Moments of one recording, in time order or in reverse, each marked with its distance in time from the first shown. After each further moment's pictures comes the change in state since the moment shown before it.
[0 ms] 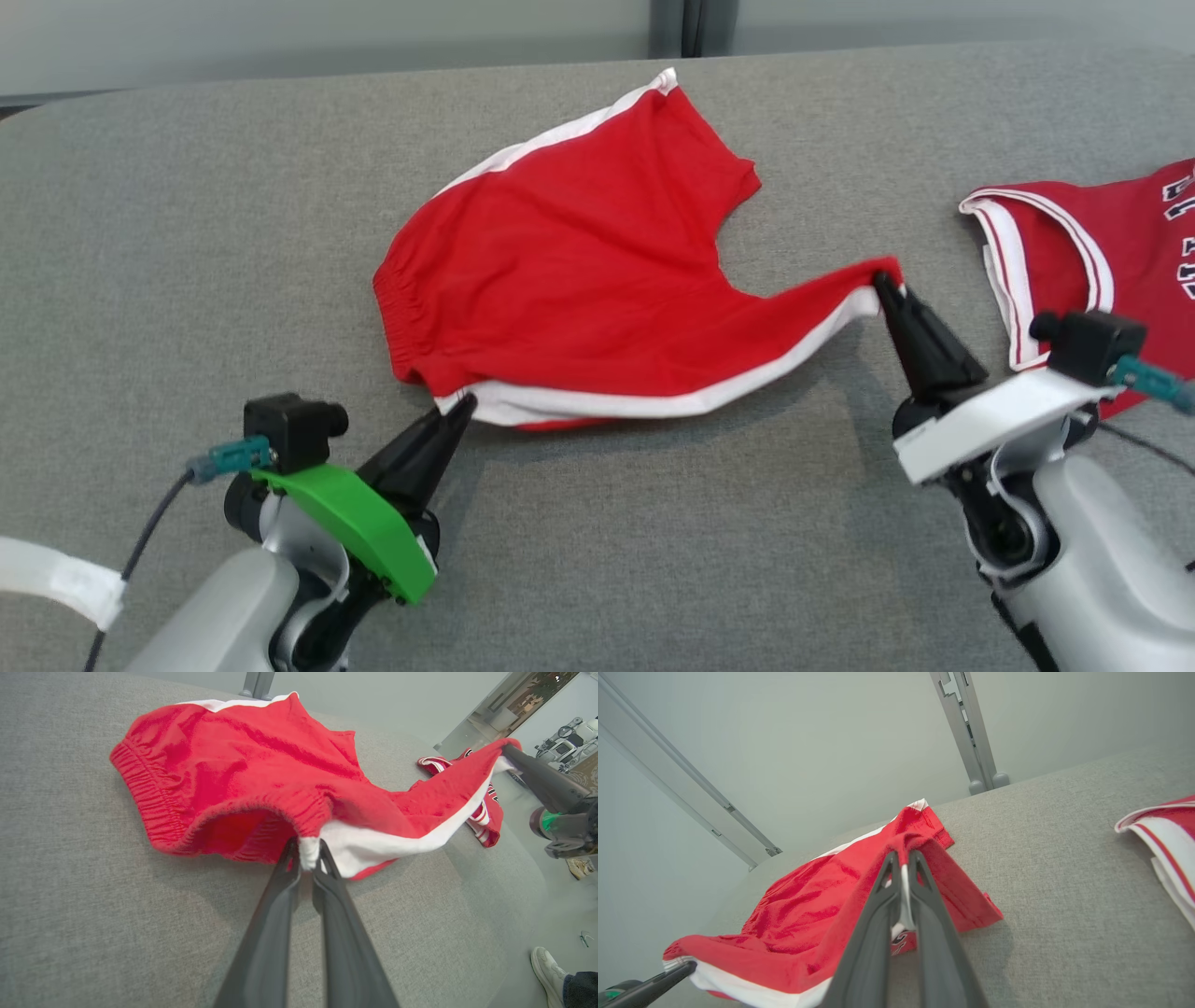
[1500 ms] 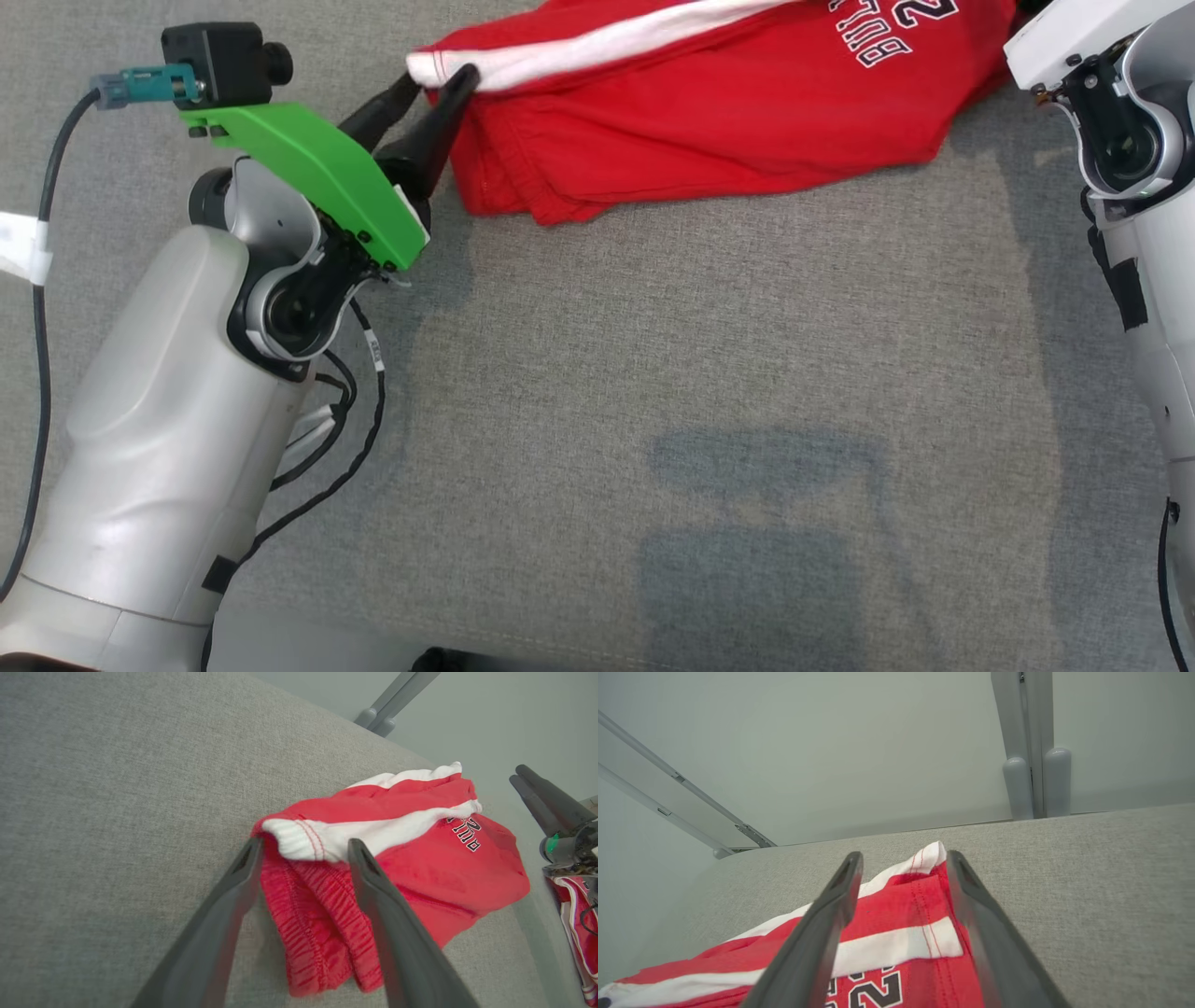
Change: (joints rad) left arm -0.538 -0.144 0.126 0.184 -0.168 0.082 0.289; right arm -0.705 -0.067 -0.069 0.292 -0.041 -0.086 0.257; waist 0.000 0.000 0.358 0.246
